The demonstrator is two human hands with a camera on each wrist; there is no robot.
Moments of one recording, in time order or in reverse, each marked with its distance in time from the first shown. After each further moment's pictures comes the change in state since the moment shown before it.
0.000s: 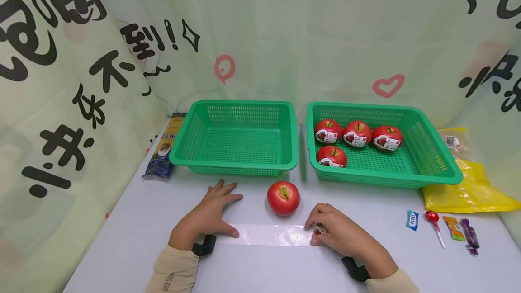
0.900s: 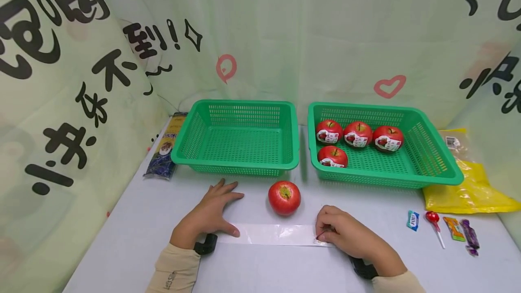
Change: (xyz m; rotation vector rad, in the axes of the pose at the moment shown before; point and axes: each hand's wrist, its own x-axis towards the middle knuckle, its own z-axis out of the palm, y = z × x) left_hand 0.000 0.002 0.001 0.025 0.016 -0.050; right_hand -0.014 0.016 -0.004 0.112 0.015 -0.125
